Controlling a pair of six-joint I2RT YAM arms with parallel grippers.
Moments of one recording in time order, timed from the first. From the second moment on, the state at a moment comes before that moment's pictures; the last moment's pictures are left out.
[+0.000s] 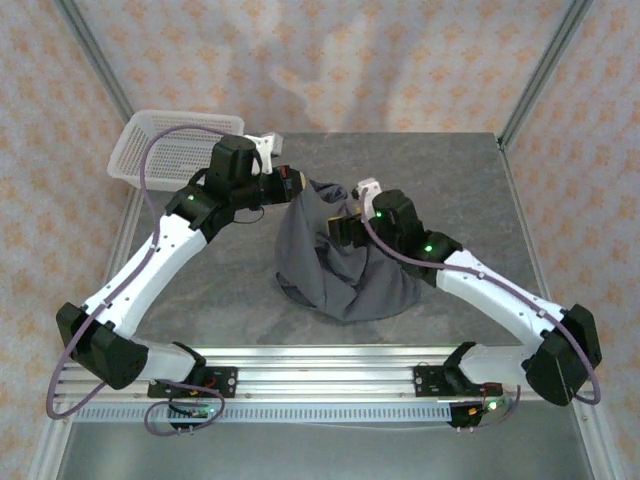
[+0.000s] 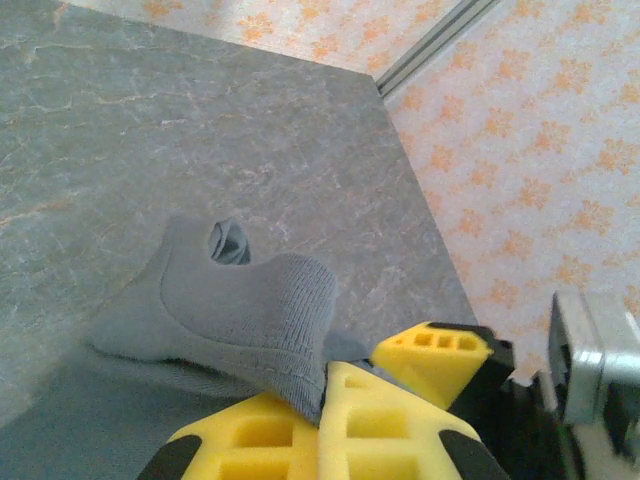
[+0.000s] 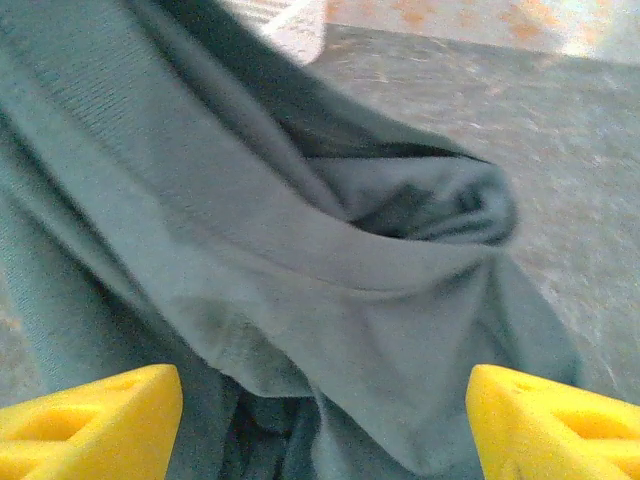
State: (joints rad) left arm -0.44 1.36 1.41 -0.55 0.29 -0.59; right arm 0.71 1.25 0.98 -0.23 -0.01 0.20
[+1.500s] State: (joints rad) left arm -0.65 1.18 1.18 -0.54 0.28 -0.28; right arm 0.60 1.12 1.00 -0.28 -0.30 0.40
